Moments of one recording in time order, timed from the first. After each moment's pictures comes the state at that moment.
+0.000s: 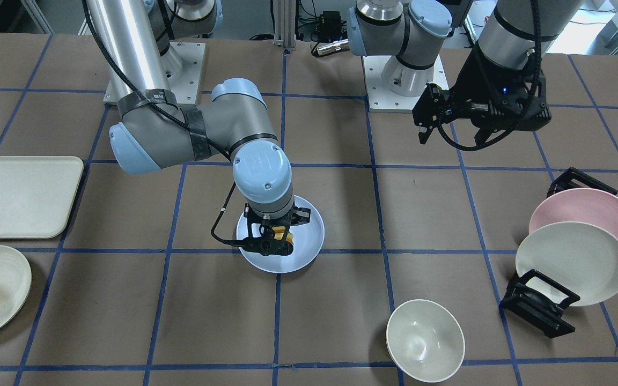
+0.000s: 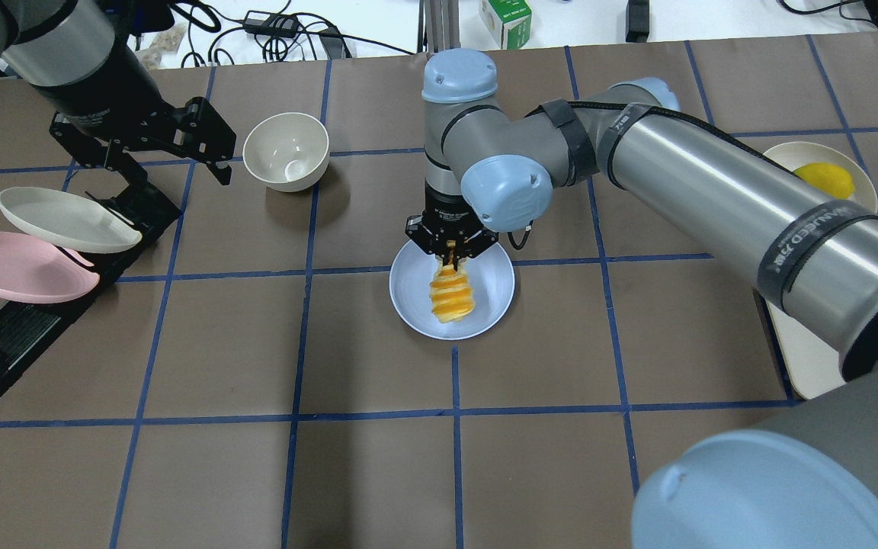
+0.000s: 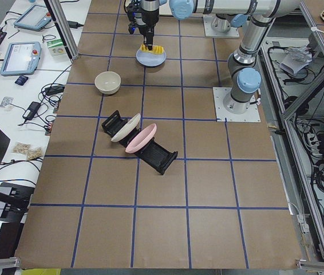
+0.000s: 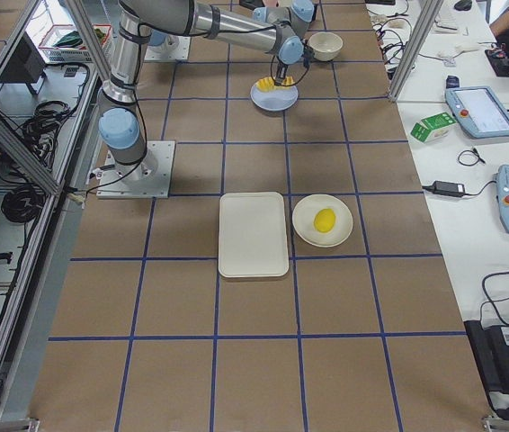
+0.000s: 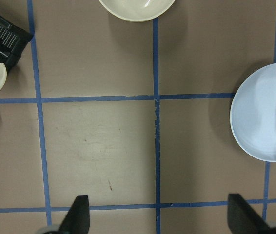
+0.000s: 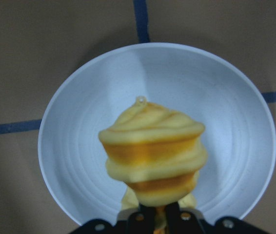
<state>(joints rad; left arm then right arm) -1.51 -1.57 -1.54 -1.58 1.55 0.08 1.93 -1.04 1.52 -1.87 -1.43 0.47</state>
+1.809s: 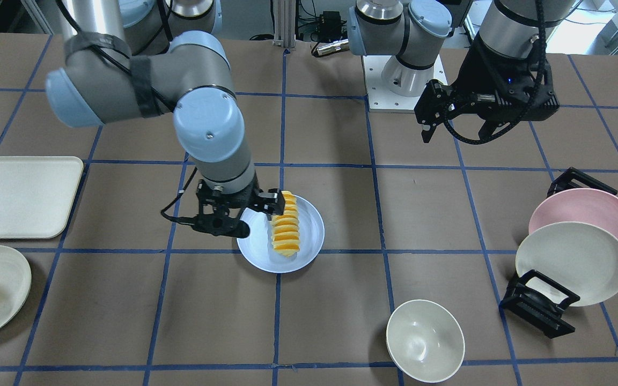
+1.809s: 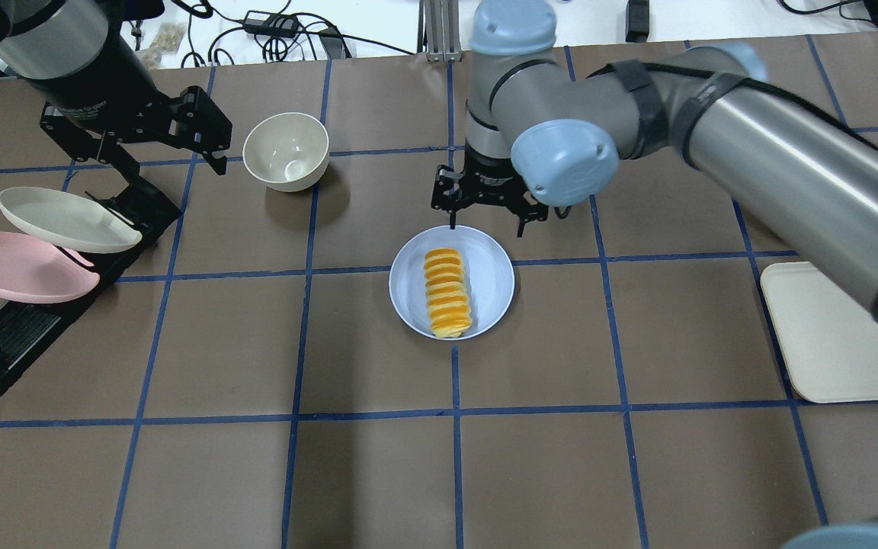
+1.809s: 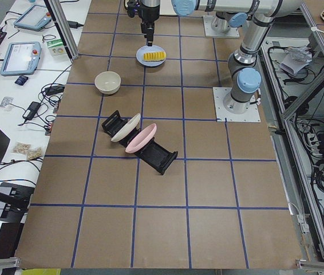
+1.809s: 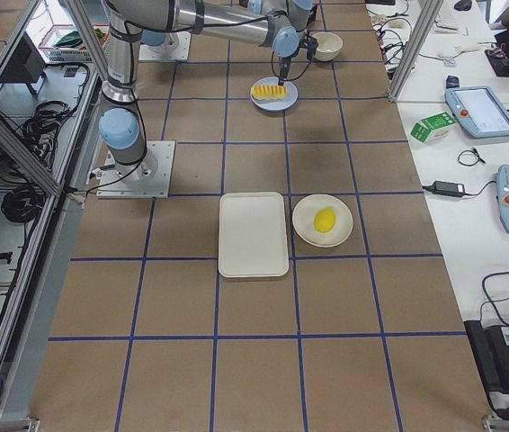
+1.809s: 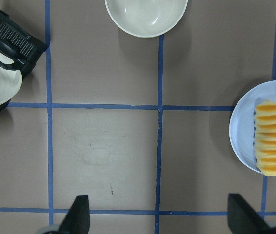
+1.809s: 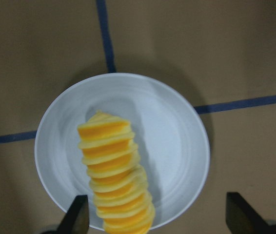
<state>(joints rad) -1.51 -1.55 -1.54 -1.56 1.57 0.03 1.80 -1.24 1.55 -1.80 -1.50 0.39</state>
